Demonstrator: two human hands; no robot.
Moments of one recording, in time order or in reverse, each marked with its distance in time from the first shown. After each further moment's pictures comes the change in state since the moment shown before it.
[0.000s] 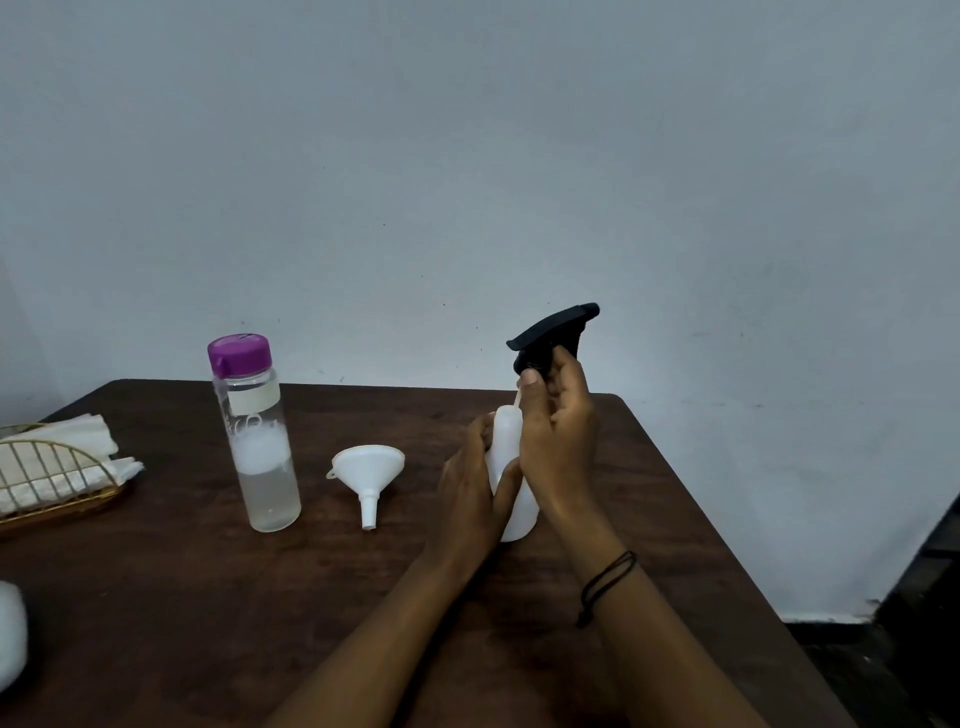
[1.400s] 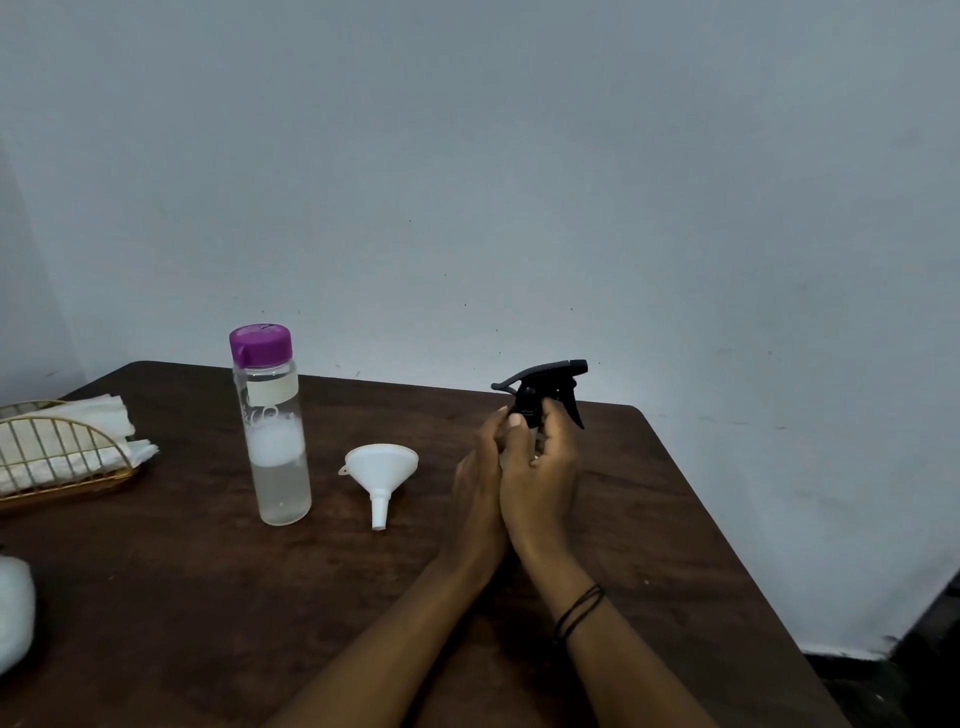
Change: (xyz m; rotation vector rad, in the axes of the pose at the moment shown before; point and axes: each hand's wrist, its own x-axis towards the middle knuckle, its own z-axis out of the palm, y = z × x) left_hand 0.001 0.020 -0.008 -0.098 -0.010 -0.138; right_hand -0.028 0.034 0.030 -0.068 0.027 0.053
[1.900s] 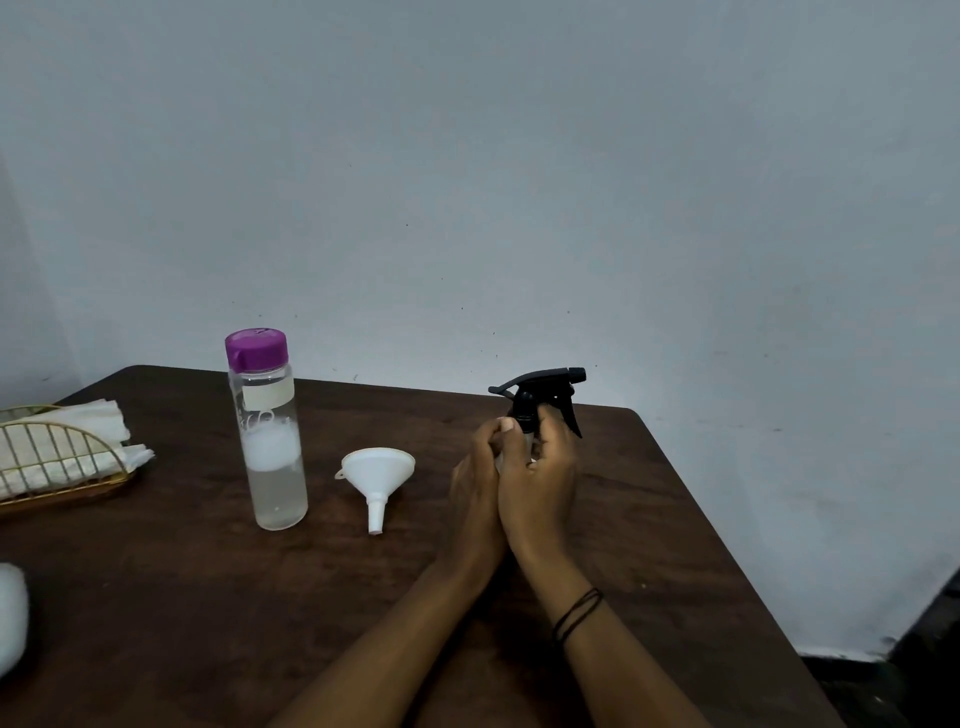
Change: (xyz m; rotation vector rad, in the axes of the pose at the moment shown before) left_hand 0.000 -0.006 0.003 -0.002 0.029 -0.018; right_hand 0.002 0.003 0.000 -0.023 0.013 -0.002
